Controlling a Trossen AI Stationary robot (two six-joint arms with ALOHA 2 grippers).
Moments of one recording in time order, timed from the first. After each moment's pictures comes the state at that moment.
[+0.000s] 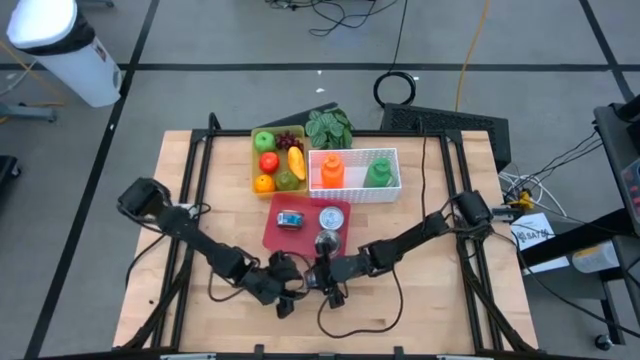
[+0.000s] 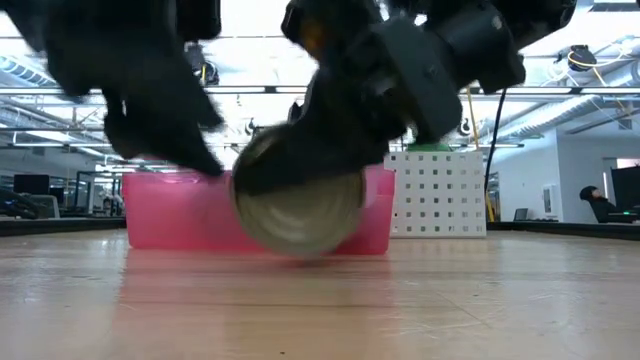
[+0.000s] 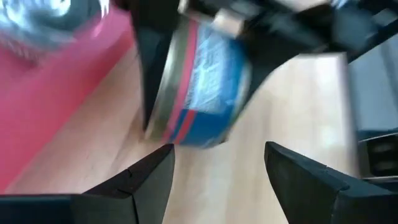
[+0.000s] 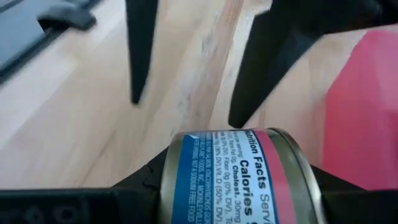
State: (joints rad) left arm -0.57 1.73 0.87 0.09 -0.35 -0.81; right arm 0.36 2.04 1.19 0.41 0.12 -0.01
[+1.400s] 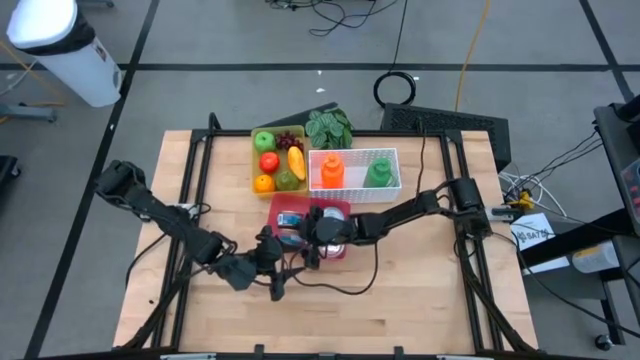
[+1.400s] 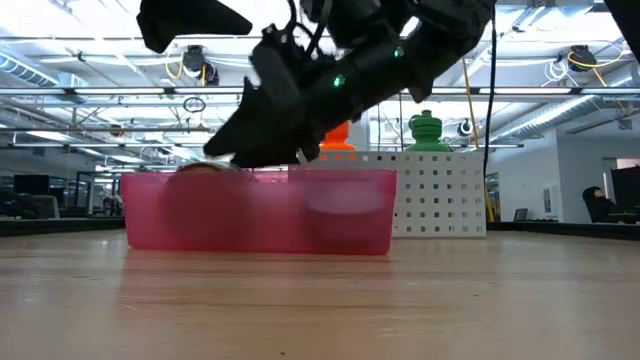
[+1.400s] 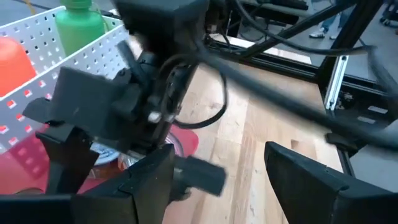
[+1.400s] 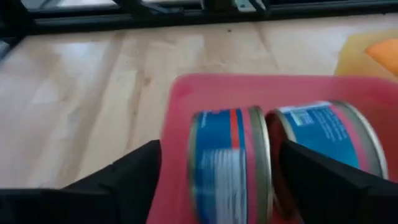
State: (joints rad) left arm -0.59 1.44 0.87 0.08 -0.69 -0.53; right arm 0.14 2.05 1.28 0.41 0.15 0.14
